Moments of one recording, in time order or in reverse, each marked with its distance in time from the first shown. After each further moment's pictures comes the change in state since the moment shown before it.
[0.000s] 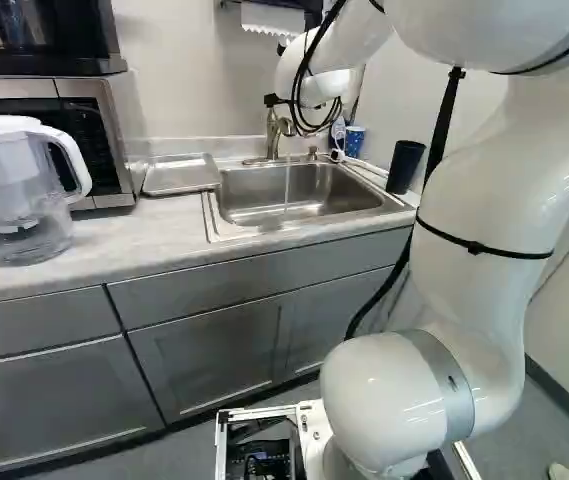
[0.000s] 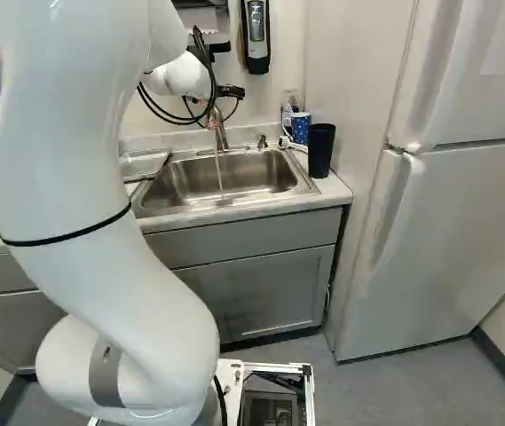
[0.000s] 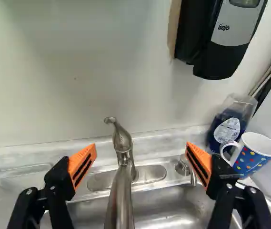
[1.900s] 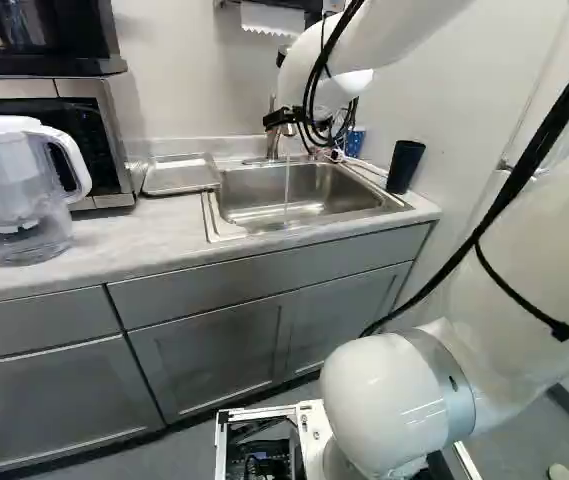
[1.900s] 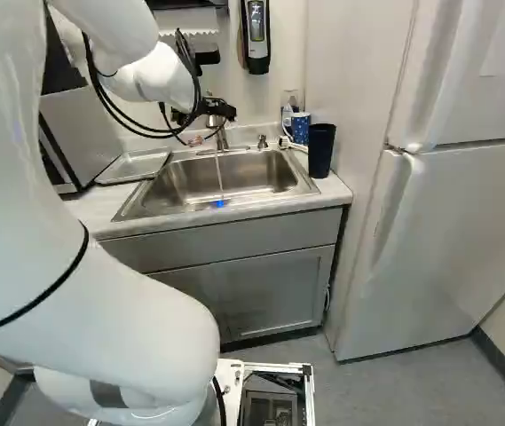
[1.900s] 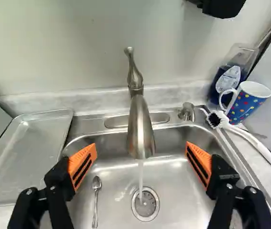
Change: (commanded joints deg) arm 1.8 16.5 16.5 0.0 -12.7 0.0
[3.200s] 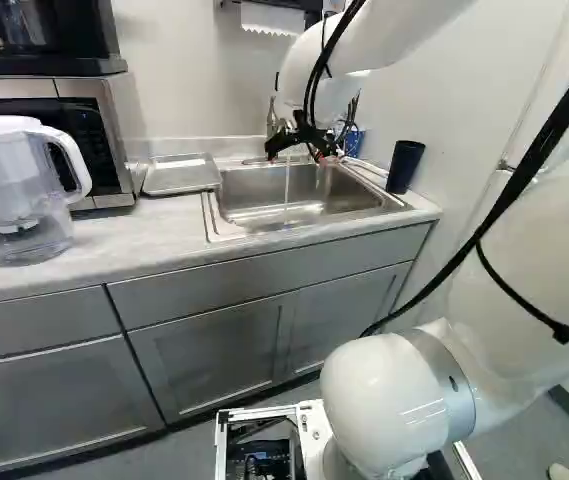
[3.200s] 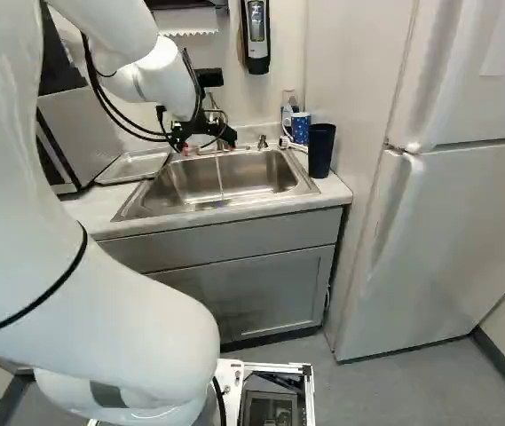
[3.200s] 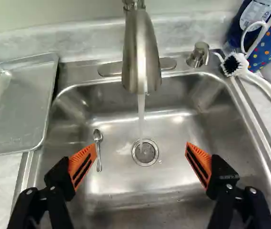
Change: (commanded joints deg) arm 0.0 0.1 0.1 0.0 -19.5 0.0
